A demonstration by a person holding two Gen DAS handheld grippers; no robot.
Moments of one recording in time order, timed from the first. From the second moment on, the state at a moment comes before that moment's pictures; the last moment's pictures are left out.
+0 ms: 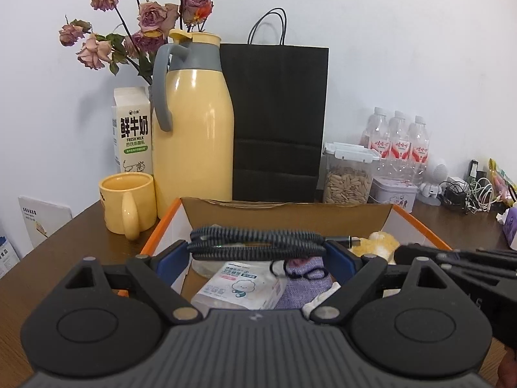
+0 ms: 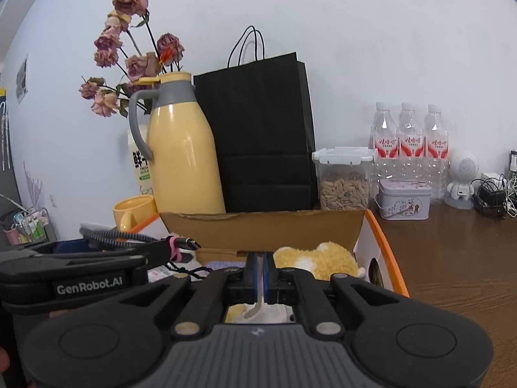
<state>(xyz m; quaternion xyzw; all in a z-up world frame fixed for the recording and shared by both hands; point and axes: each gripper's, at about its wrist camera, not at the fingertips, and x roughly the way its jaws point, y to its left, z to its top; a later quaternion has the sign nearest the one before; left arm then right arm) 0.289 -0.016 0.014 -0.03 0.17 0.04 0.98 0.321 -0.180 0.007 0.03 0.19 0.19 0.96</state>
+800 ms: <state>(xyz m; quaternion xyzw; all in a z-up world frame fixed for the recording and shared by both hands) 0.270 0.000 0.014 -0.06 0.17 0.08 0.98 0.301 -0.190 0.005 0.02 0.20 0.14 0.97</state>
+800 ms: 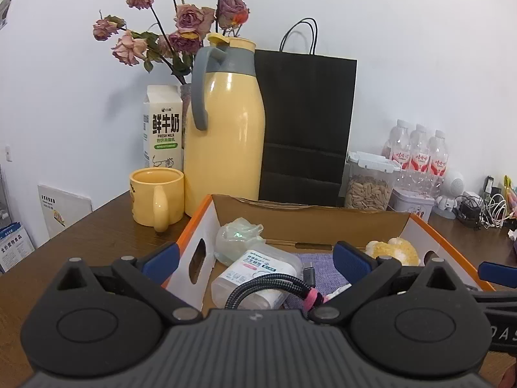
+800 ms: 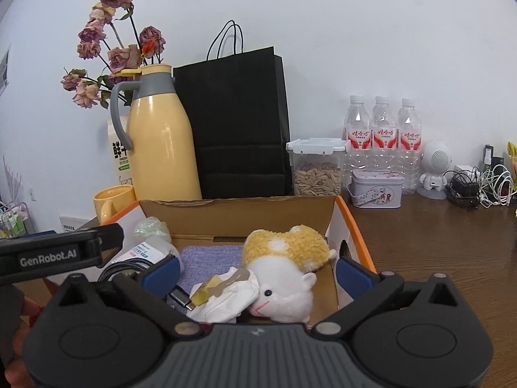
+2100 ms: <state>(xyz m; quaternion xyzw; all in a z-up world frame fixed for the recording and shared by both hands) 0.121 0.047 0.002 -0.01 0.24 0.08 0.97 0.152 -0.172 -0.015 -0.08 0.25 0.28 0.92</state>
